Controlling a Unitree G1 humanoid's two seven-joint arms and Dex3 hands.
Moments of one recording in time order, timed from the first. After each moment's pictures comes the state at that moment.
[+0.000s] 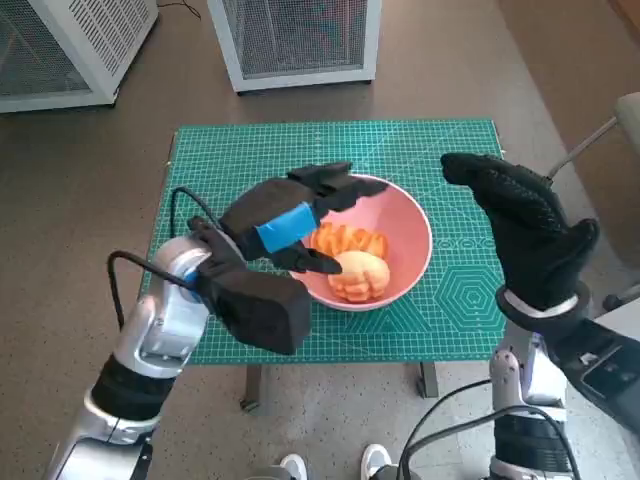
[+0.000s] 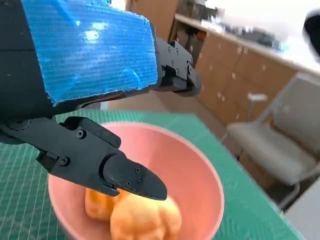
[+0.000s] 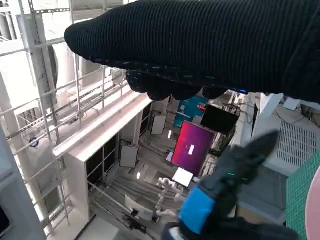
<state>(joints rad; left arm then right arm) -0.66 0.41 -0.26 -0.03 0.43 0.02 -0.47 -0.47 -0.14 -0.14 0.20 0.43 -0.60 0.59</state>
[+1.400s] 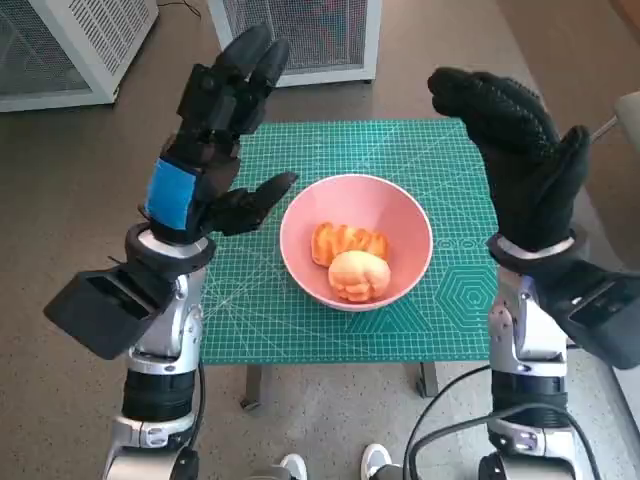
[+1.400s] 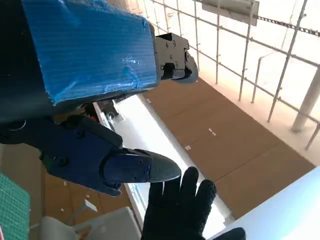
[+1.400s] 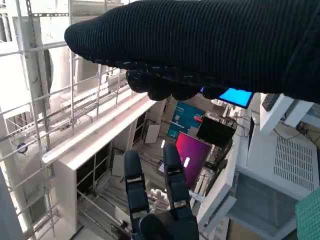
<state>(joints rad) -0.61 0.15 0.08 0.09 -0.16 -0.36 -0.26 -0.69 -0.16 -0.13 0.27 0.30 -0.51 0.43</state>
